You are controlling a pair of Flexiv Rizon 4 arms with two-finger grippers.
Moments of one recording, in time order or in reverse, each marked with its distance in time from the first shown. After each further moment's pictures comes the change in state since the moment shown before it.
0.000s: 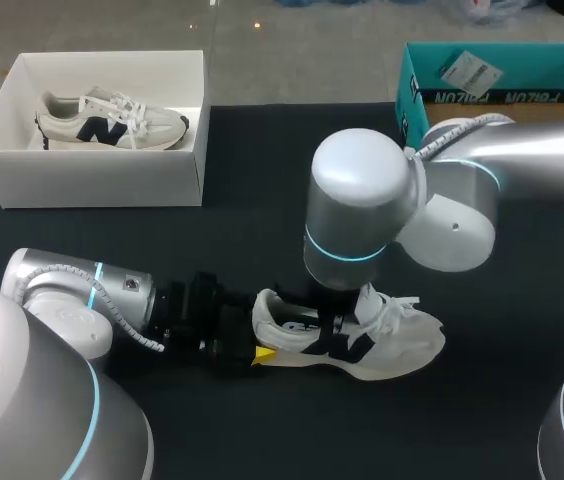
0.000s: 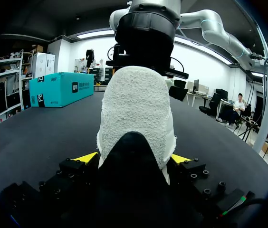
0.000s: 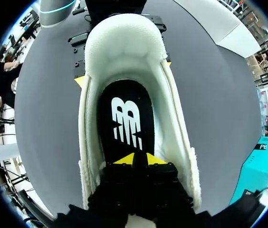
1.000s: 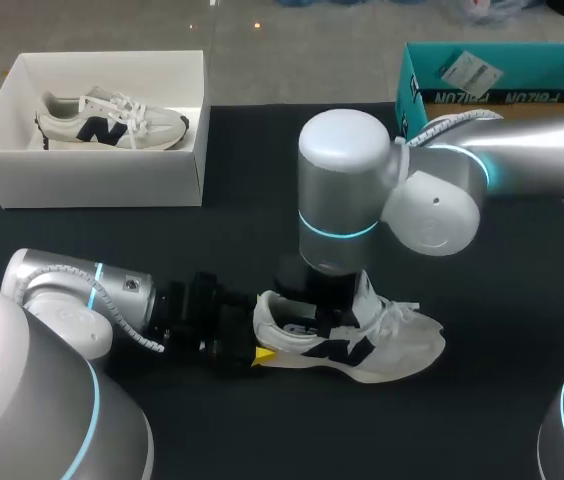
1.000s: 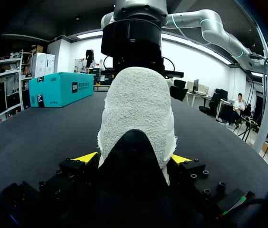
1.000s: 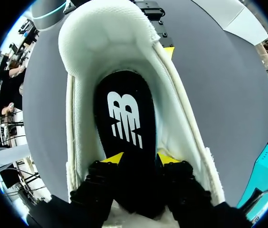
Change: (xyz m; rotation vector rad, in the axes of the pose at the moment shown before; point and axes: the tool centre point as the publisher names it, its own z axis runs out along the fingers) left arm 0.001 0.000 0.000 0.000 0.001 0.001; right arm 0.011 -0.009 0.008 0.096 0.166 0.037
